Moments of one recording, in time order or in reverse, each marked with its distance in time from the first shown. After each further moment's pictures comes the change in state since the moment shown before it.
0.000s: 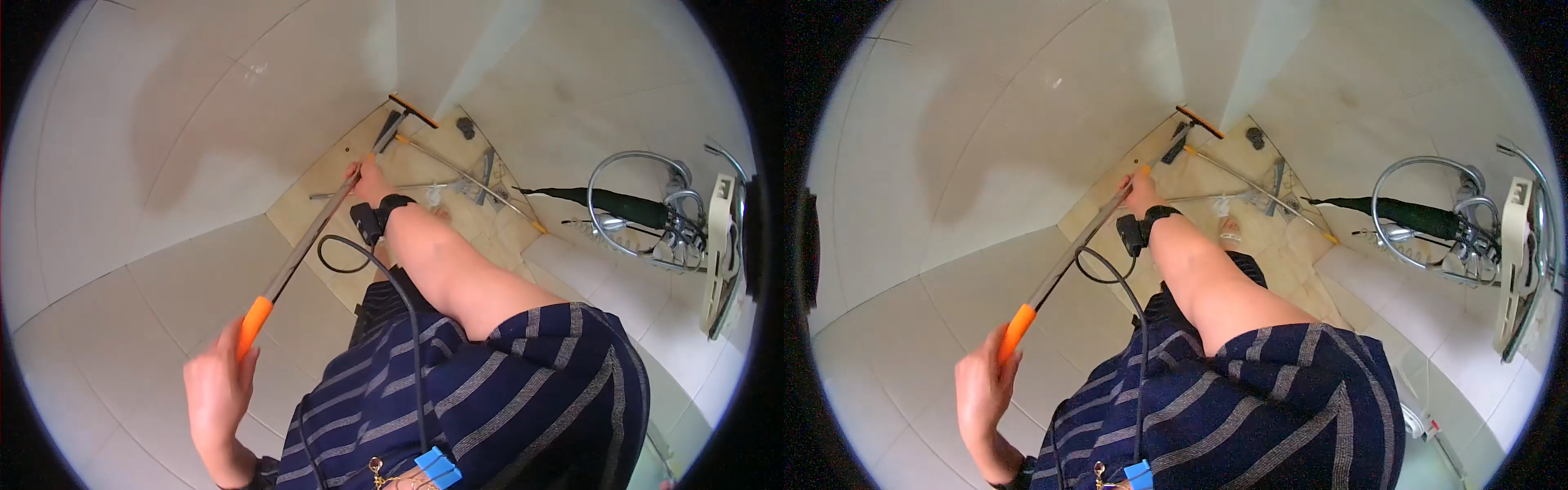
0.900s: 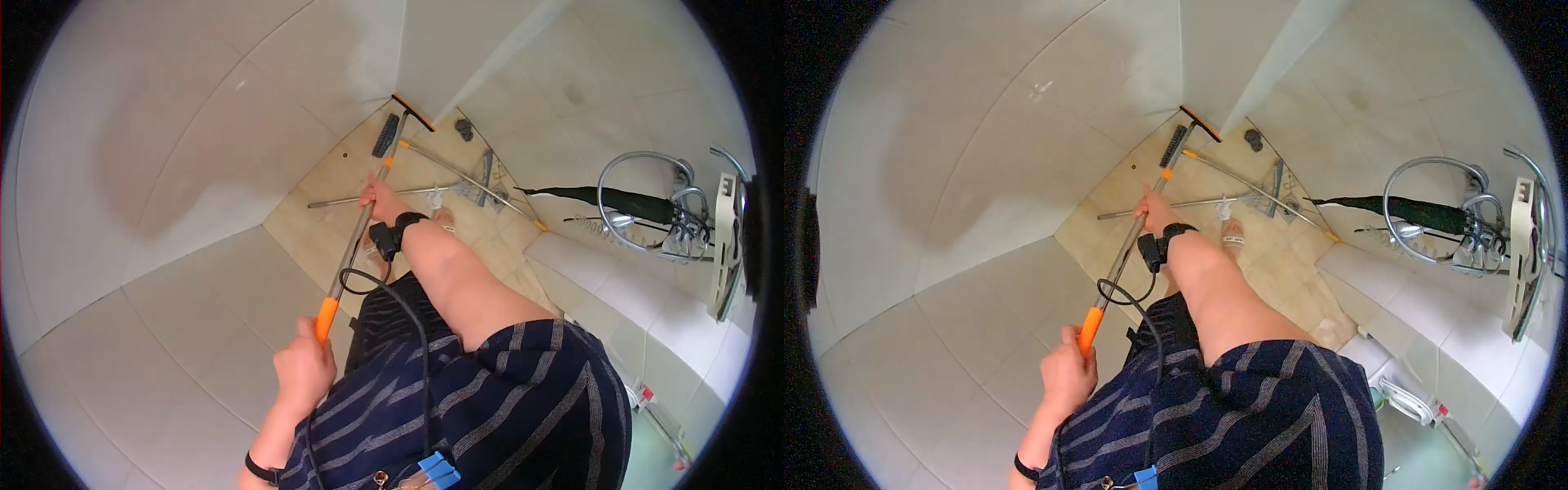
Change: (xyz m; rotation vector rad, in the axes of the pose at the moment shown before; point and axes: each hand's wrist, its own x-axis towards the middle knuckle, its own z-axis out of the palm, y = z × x) left_hand 0.037 -0.019 0.139 -0.059 0.032 0.161; right_hand 0.026 0.026 -0.046 0.068 -0.087 0.076
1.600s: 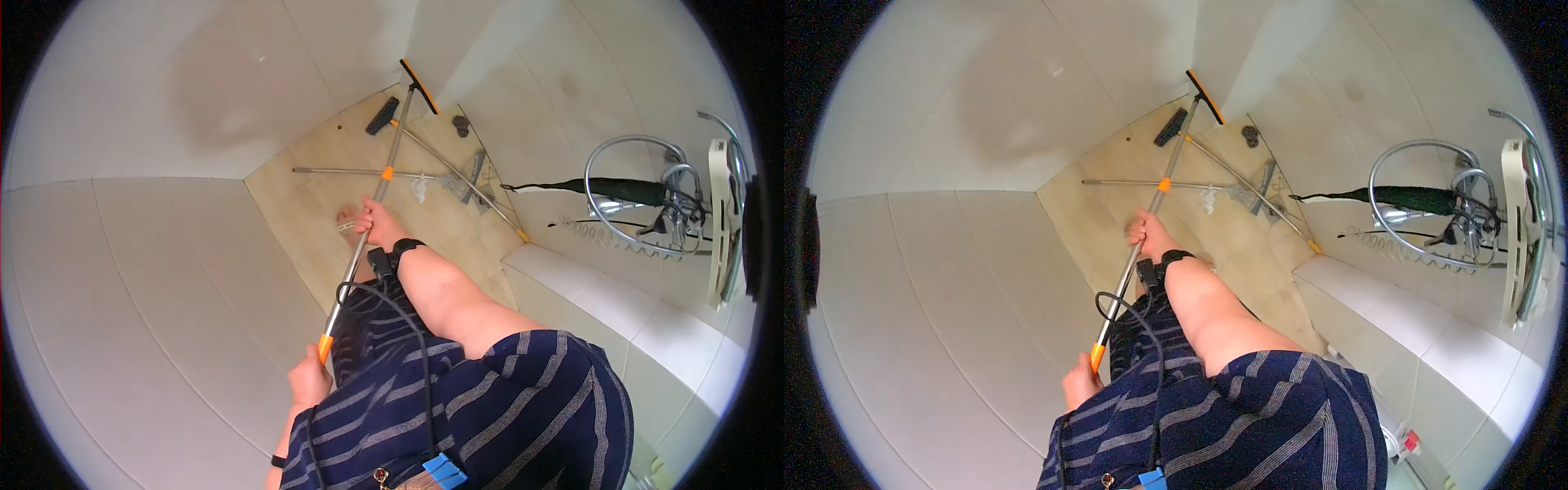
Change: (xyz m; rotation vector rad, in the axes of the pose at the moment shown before) left_hand -0.178 0.070 0.216 -0.320 -0.045 -0.412; right_hand -0.102 0.058 -0.131 -0.129 -0.034 0.292
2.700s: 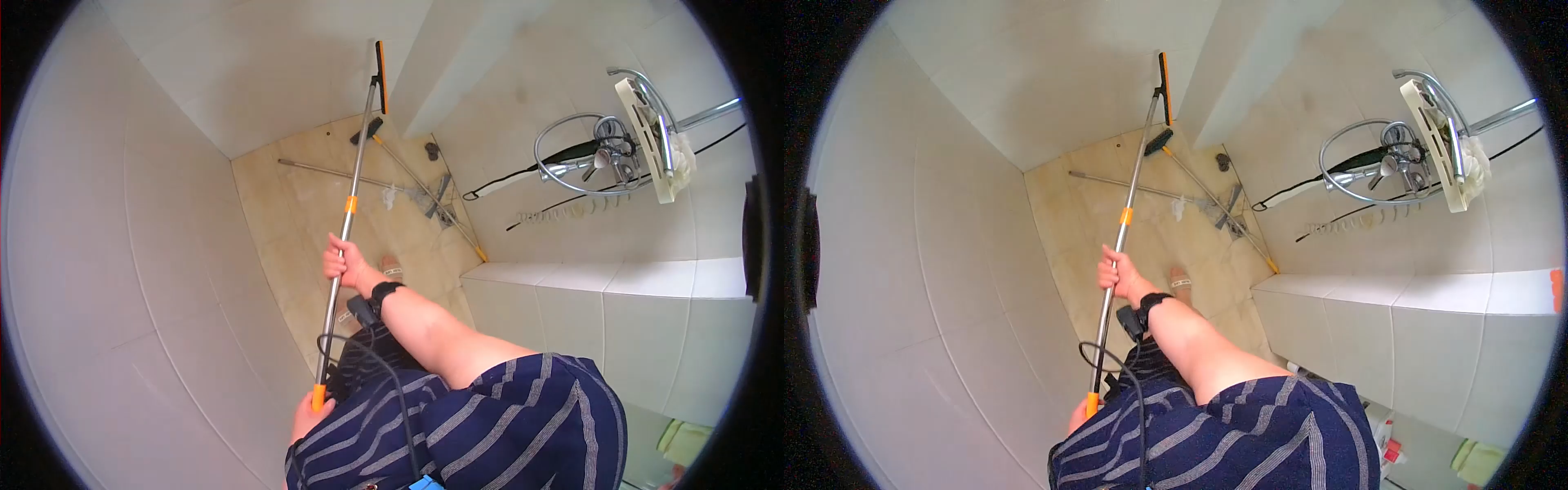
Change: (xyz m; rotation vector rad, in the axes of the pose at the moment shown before) left_hand -0.223 -0.095 0.180 -0.982 -0.158 -0.255; right_hand -0.101 0.176 -0.108 -0.249 -0.491 0.240
